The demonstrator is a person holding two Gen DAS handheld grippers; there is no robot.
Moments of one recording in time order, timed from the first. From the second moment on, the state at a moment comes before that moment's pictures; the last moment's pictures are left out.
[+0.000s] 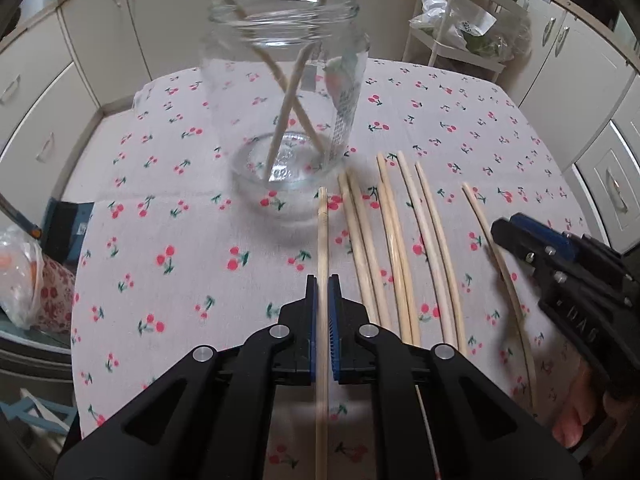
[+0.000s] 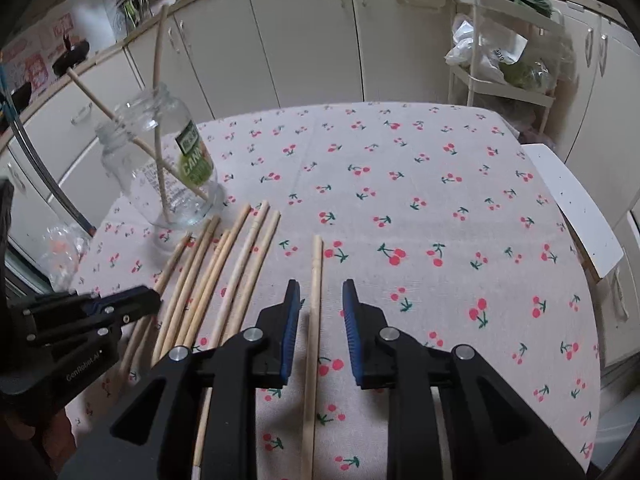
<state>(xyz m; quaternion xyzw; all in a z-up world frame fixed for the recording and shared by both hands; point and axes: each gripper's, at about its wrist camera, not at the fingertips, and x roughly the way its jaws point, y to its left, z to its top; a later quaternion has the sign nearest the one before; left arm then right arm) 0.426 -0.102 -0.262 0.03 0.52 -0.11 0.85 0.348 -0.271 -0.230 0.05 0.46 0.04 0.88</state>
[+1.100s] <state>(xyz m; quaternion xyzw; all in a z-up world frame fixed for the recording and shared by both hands) 0.472 -0.119 -0.264 0.06 0.51 -0.10 0.85 0.364 -0.266 -0.237 0.03 0.48 0.07 0.87</state>
